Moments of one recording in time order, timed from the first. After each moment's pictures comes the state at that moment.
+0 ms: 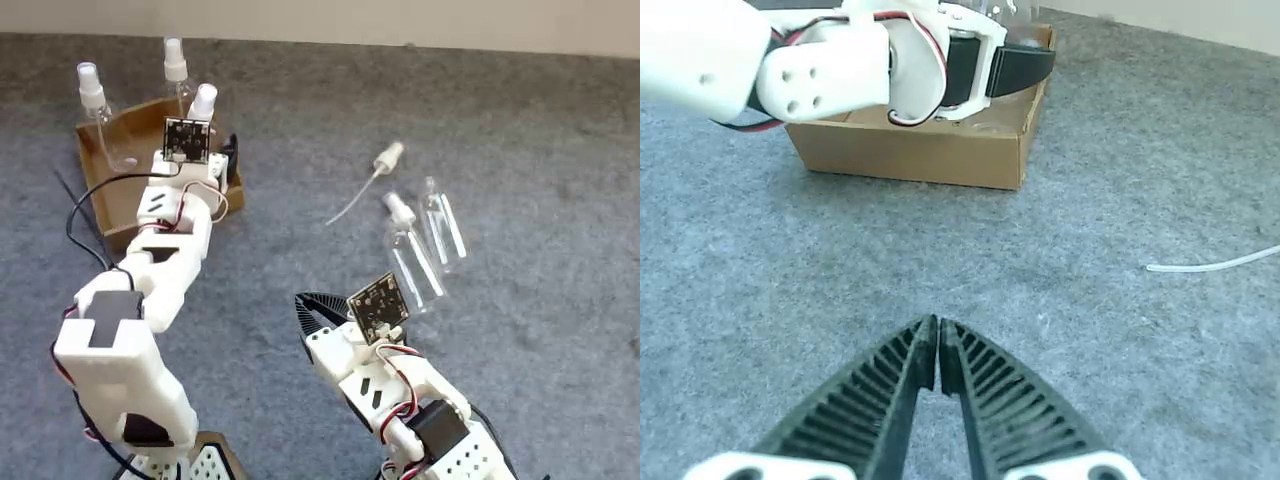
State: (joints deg) left arm -6.4 16.2 39.3 -31.5 -2.3; right arm -41.8 -104.7 95.6 38.6 -2.7
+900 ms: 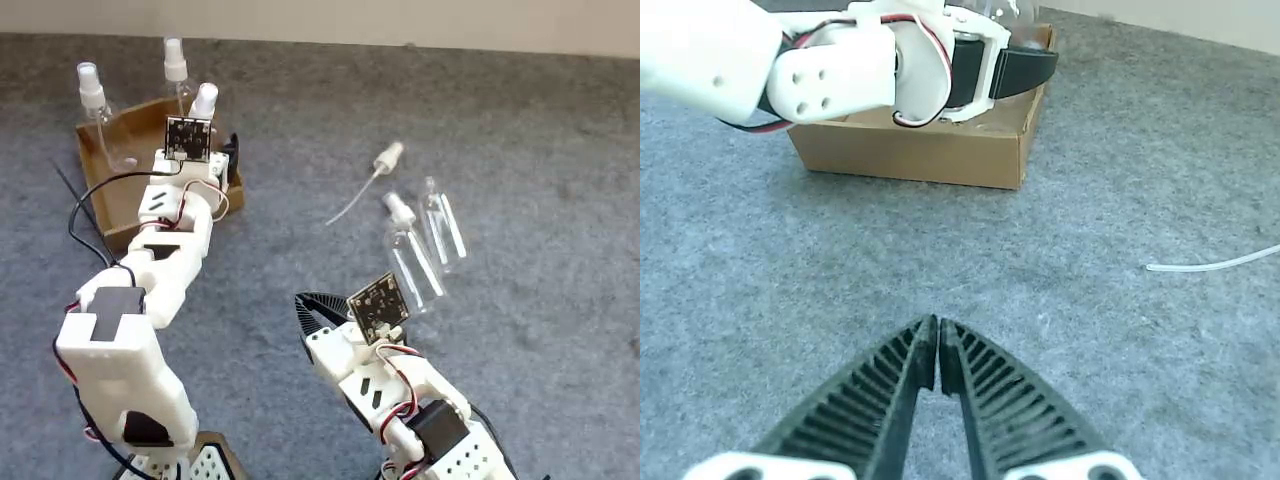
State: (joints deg) left arm -6.4 17.8 37.9 -31.5 -2.3; right arm -41.8 -104.7 95.6 38.6 -2.7
